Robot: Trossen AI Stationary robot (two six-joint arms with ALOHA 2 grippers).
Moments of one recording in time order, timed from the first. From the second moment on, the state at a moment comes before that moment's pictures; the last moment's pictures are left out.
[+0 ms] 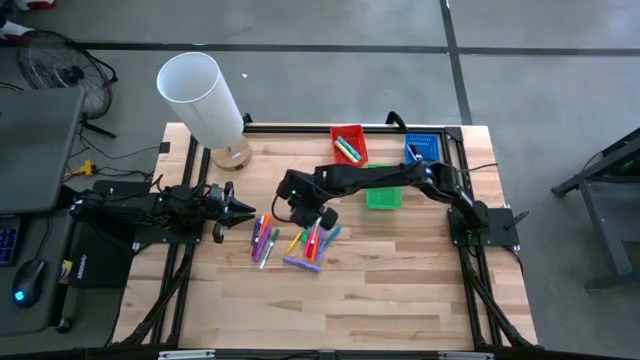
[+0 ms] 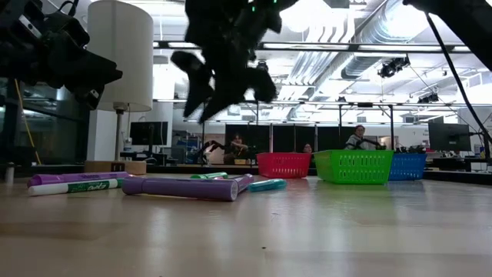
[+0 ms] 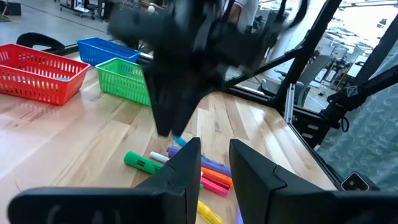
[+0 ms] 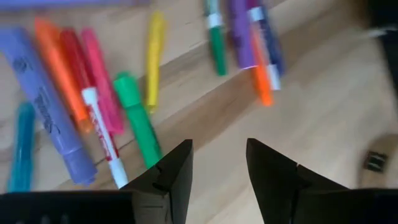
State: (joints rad) left arm -0.06 0.06 0.02 0.00 -0.03 -0.32; right arm -0.05 2.21 1.92 -0.75 -0.12 -1.11
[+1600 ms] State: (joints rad) left arm -0.06 0.06 0.02 0.00 -0.03 -0.32; right arm -0.07 2.26 1.70 -0.57 -0.16 -1.31
